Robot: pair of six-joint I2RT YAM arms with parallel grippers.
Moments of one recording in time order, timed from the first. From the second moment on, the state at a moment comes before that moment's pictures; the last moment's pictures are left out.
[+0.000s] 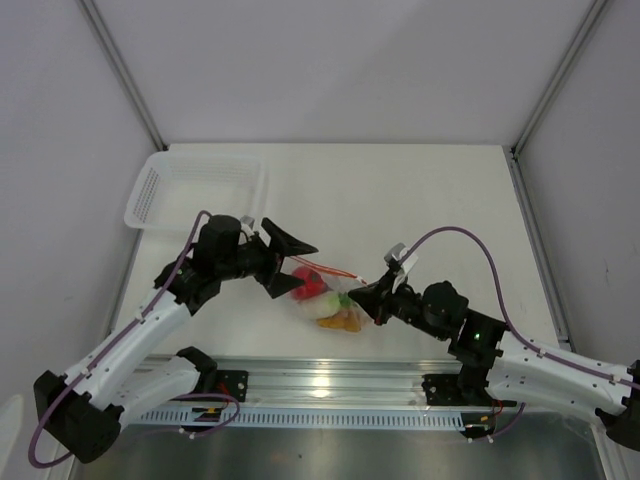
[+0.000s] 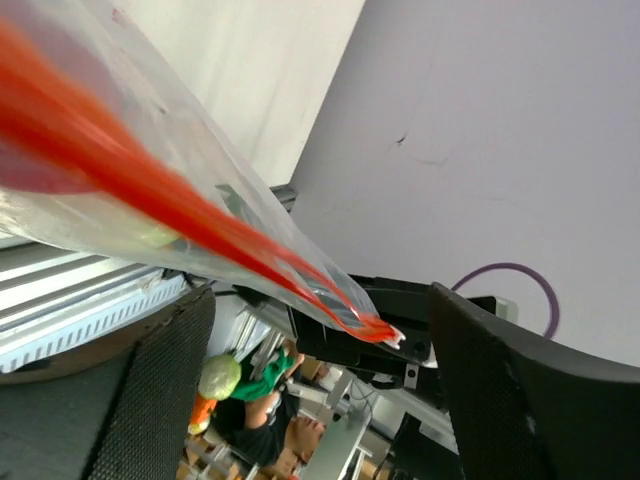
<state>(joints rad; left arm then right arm) -0.53 0.97 0.84 -0.46 0.47 -1.52 1.09 0.73 0.48 0.13 0.09 0.34</state>
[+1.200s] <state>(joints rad) -0.55 0.78 0.96 -0.30 0.57 -0.52 1.02 0.86 0.82 -0.35 -0.13 0.45</state>
